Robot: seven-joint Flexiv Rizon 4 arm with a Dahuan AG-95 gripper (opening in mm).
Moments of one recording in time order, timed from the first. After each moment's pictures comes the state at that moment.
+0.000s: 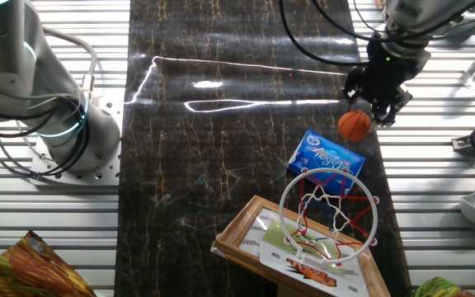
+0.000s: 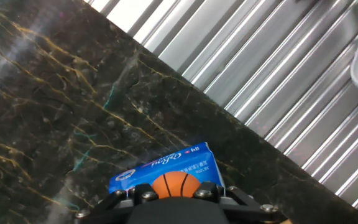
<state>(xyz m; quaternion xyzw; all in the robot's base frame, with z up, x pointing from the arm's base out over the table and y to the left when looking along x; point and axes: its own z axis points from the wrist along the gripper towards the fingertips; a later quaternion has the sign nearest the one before) 0.606 -0.013 0.151 0.34 -0.93 0.09 0.07</state>
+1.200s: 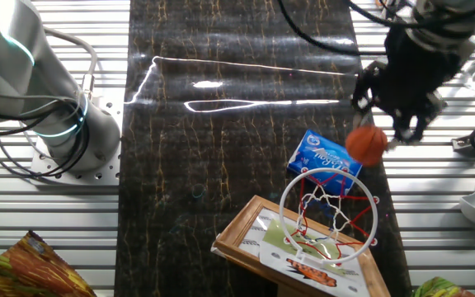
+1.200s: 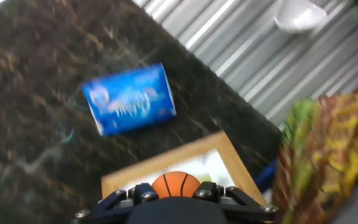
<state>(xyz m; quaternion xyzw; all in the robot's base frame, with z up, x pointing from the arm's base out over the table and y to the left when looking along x) 0.562 -0.142 0.312 0.39 -0.91 0.09 0.09</state>
